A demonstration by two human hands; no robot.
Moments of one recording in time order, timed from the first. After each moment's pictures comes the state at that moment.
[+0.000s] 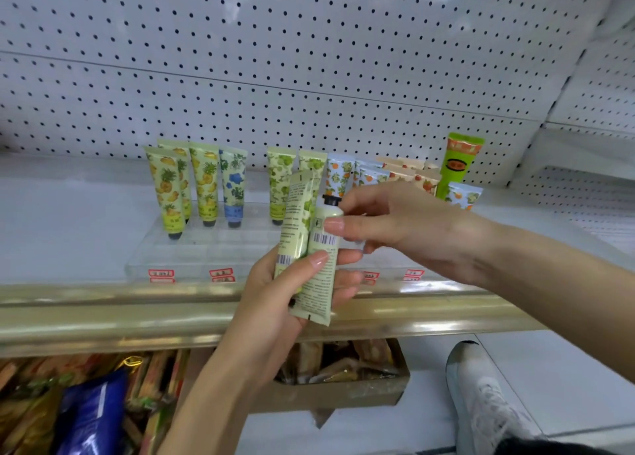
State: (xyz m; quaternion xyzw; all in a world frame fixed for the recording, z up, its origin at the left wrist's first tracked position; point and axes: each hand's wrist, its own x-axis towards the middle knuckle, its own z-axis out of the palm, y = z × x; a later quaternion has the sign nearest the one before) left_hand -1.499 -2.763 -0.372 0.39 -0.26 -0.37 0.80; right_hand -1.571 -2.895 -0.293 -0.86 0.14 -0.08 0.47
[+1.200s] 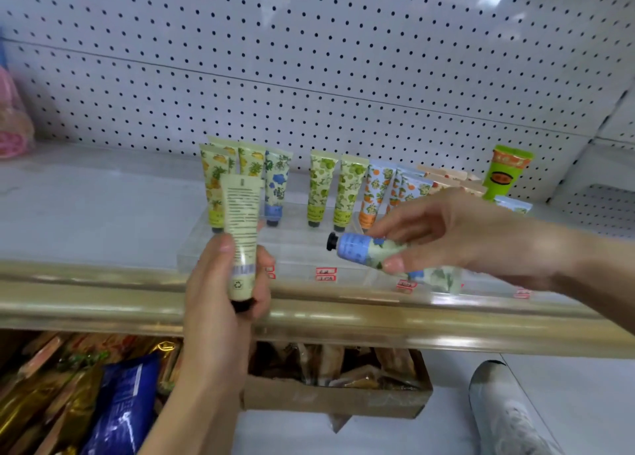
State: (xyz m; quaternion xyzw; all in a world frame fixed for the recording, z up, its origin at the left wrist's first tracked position) left_hand -1.464 -2.719 -0.390 0.42 -0.18 -0.14 0.88; right_hand -1.579 -2.889 -0.276 -0.89 0.14 -0.01 0.42
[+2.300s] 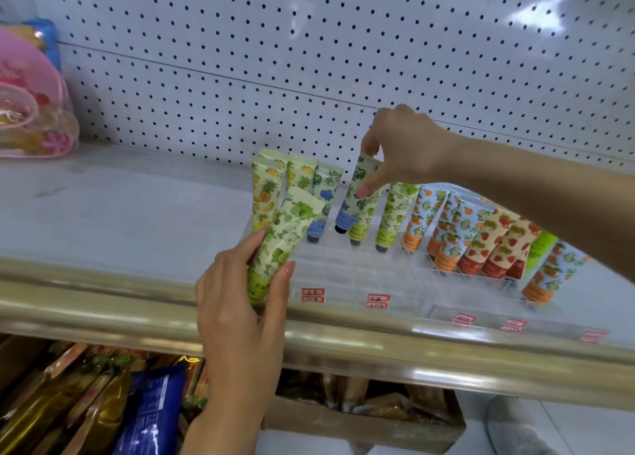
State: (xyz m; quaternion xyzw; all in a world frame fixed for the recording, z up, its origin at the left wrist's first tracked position) left_hand -1.426 -2.712 -0.424 0.69 -0.26 0.28 0.62; right_hand -1.425 -2.895 -0.243 -0.99 0.10 -0.09 -0.09
